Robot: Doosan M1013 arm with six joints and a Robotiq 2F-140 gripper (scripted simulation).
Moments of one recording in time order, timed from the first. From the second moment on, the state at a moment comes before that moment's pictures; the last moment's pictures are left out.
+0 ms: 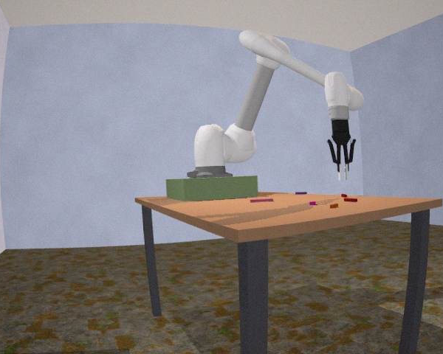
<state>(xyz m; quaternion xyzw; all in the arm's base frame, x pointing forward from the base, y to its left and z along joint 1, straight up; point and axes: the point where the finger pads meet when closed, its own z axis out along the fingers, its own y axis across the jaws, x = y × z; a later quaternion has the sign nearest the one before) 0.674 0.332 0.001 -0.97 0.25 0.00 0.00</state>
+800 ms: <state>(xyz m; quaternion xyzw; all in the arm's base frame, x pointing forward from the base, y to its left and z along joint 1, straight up) 0.675 0.333 -0.005 -0.97 0.25 0.00 0.00</state>
